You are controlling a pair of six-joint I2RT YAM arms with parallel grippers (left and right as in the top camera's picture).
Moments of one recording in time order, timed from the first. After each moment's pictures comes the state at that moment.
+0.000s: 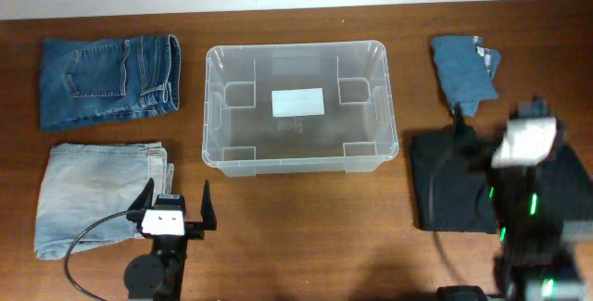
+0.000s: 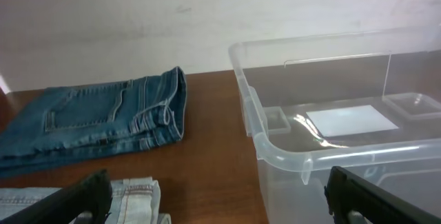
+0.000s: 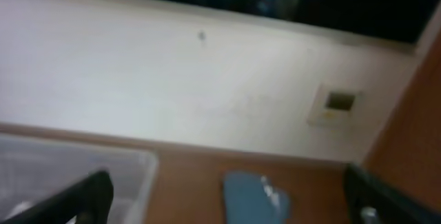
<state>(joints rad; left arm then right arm) -0.06 0.01 0.02 -0.08 -0.01 0.07 -0.03 0.68 0.86 -0.30 0.04 -0.18</state>
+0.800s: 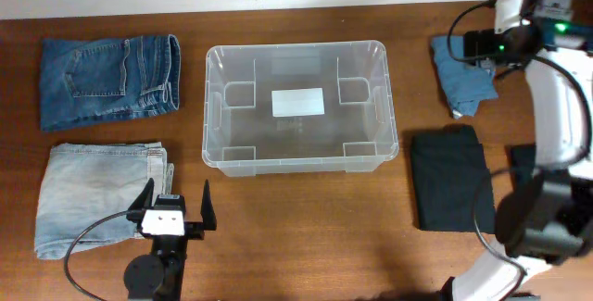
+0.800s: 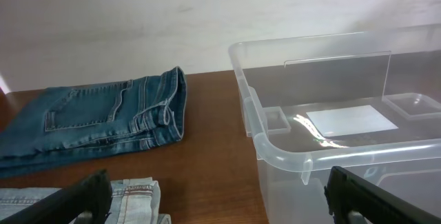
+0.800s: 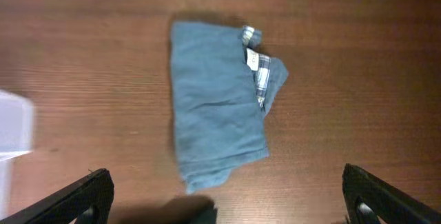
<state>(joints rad) -0.06 0.01 0.02 -0.08 -0.01 0.07 -0.24 1.91 1.84 -0.91 0.01 -0.27</state>
